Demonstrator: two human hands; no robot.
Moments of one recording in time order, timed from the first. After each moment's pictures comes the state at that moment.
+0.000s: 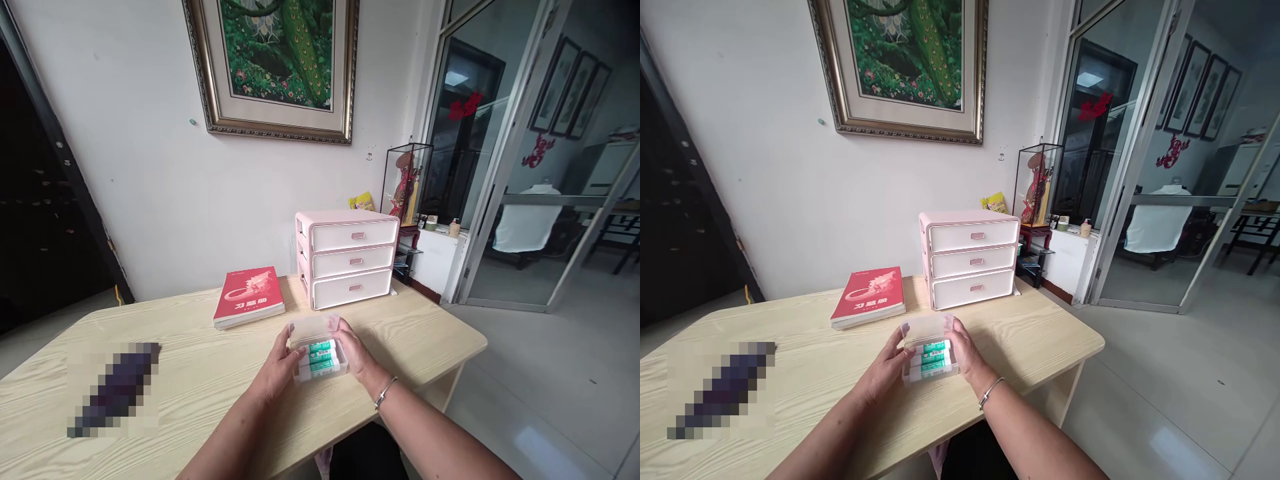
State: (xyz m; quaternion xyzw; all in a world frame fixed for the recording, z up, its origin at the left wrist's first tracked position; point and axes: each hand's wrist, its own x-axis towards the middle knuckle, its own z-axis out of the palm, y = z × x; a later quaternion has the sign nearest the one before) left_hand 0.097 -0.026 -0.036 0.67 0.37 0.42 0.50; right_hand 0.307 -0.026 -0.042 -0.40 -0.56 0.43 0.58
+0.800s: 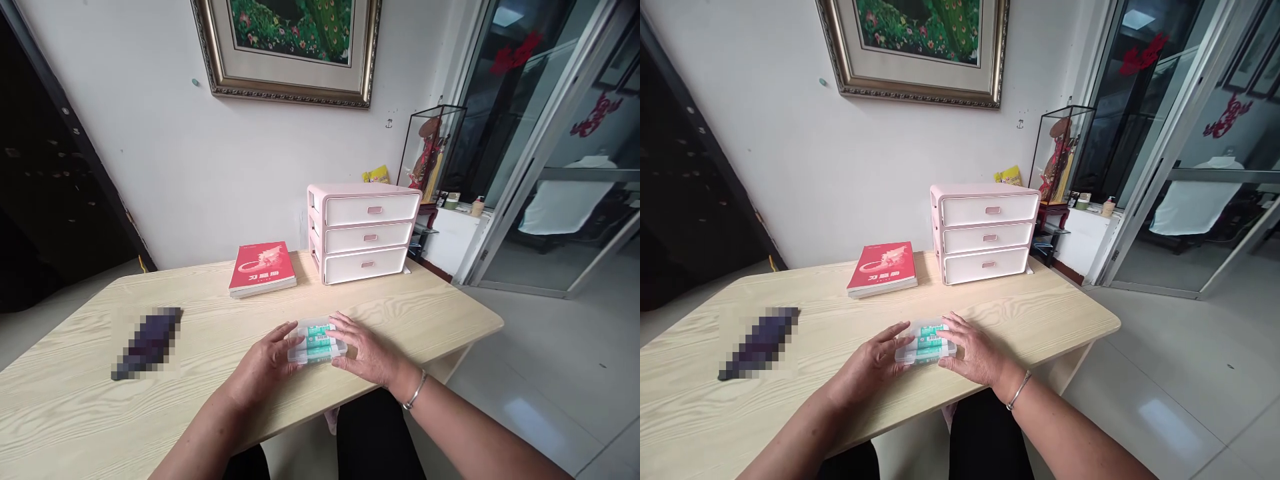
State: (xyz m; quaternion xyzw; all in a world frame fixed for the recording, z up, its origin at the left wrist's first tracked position) left_hand 0.033 -0.065 -0.036 0.81 0.34 0.36 0.32; right_hand 0.317 -0.091 -0.030 -0.39 -0.85 0.13 0.32
